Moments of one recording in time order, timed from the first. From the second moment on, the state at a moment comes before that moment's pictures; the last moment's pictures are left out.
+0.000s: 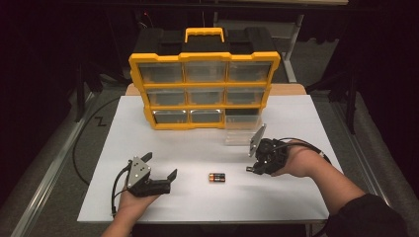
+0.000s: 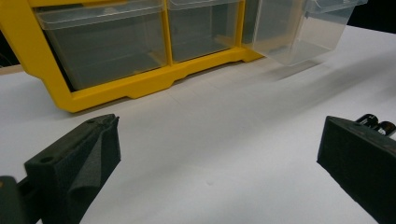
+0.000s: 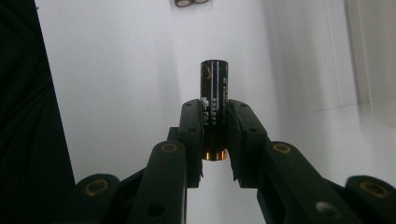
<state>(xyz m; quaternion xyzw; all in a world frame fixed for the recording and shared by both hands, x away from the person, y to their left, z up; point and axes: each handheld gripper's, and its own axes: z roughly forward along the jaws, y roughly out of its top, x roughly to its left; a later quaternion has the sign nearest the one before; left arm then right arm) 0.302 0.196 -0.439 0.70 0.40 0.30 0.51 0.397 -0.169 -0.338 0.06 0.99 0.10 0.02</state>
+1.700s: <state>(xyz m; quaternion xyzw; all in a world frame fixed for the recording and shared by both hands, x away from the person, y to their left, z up) 0.301 0.197 -0.439 0.70 0.40 0.29 0.51 0.427 -0.153 -0.290 0.06 0.99 0.10 0.03</state>
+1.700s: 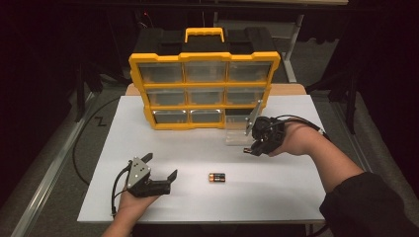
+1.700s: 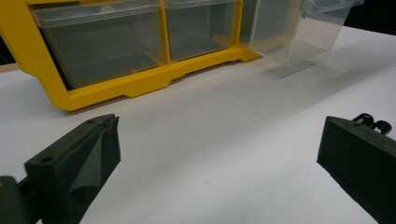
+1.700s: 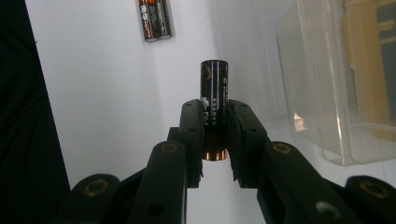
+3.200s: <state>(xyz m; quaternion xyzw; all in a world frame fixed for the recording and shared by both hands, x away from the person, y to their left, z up) 0.301 0.199 -0.440 0.70 0.40 0.29 0.52 0.473 -0.121 -0.270 0.06 0.99 0.08 0.06</state>
